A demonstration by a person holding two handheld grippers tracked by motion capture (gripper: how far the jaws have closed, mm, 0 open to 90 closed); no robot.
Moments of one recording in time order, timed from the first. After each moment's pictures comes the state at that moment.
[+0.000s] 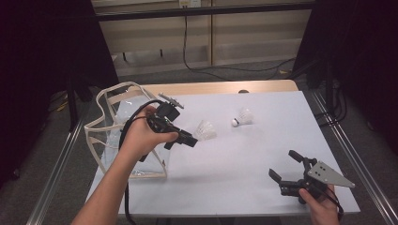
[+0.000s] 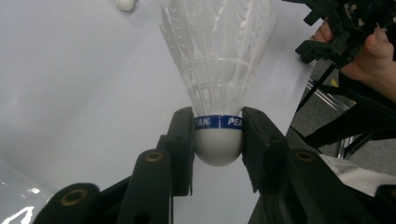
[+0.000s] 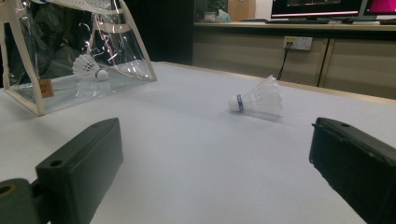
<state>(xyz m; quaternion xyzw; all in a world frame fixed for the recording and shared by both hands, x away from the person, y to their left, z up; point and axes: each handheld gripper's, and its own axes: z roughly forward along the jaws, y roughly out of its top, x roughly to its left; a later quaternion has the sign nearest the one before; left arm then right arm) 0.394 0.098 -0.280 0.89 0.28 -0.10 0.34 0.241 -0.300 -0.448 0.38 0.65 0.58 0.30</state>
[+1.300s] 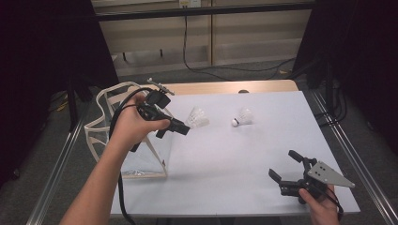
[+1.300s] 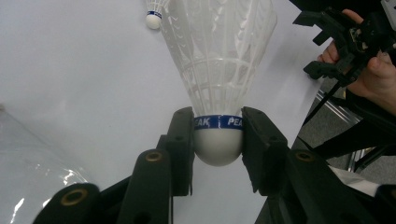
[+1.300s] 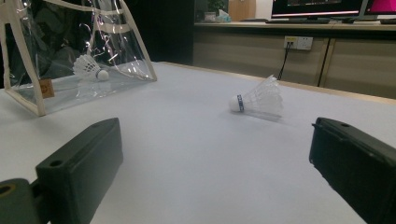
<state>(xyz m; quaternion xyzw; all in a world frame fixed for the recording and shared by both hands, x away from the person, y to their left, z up) 0.406 0.114 -0.251 0.89 0.30 -0.07 0.34 0.242 -0.300 -0.448 0.38 0.66 0.58 0.30</state>
